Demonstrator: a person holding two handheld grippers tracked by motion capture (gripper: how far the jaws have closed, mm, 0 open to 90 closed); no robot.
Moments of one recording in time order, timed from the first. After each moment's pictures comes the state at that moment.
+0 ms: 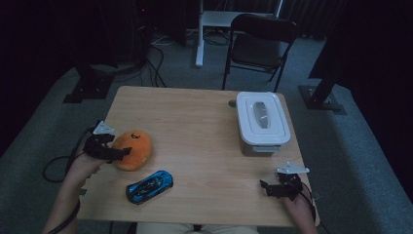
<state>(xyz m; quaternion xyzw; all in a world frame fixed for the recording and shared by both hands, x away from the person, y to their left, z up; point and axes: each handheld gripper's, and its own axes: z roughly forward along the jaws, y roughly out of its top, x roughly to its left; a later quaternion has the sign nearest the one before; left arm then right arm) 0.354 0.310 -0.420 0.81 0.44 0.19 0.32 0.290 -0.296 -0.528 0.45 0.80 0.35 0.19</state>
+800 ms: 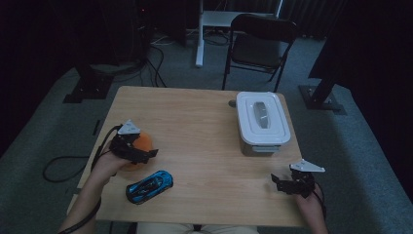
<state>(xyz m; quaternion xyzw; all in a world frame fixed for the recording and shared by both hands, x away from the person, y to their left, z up) 0.355 0.222 -0.414 0.84 0.37 0.14 0.37 0.288 -0.327 -0.509 0.49 0.77 0.35 0.23</state>
